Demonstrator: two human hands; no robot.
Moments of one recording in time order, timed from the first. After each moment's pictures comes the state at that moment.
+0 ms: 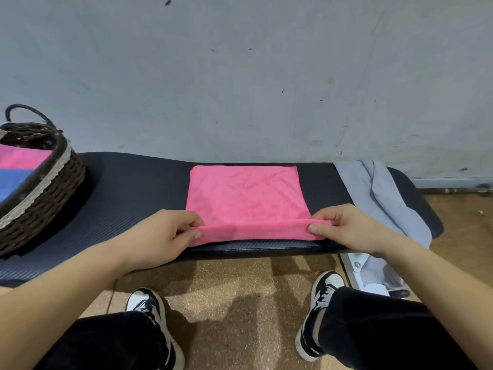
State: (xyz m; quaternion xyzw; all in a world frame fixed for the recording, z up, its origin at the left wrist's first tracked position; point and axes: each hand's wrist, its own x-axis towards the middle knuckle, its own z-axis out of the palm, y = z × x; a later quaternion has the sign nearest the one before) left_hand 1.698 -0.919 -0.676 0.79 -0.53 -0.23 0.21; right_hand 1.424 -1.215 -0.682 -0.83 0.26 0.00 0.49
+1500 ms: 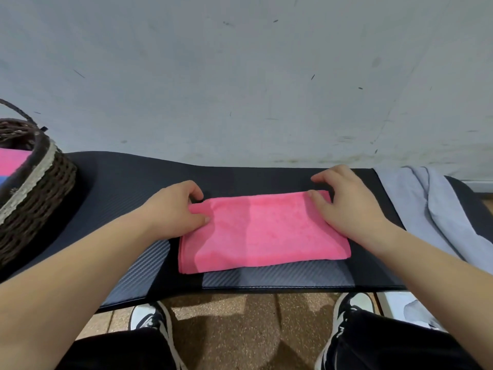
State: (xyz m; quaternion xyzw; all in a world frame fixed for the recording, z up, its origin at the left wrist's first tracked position) left_hand 1.770 -1.002 -0.693 0.90 -0.34 -0.24 0.13; right_hand 1.540 -1.248 -0.716 -0.92 0.32 -0.14 0.18
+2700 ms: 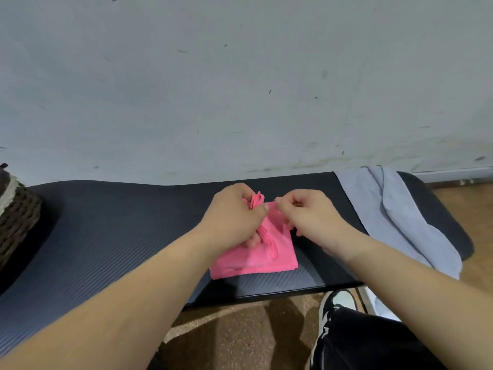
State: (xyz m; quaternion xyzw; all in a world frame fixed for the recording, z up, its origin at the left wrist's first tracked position) left_hand 1.652 -1.109 -0.664 0.78 -0.31 -0.36 0.41; right_hand 1.525 -1.236 -0.699 -0.77 0.37 -0.14 0.50
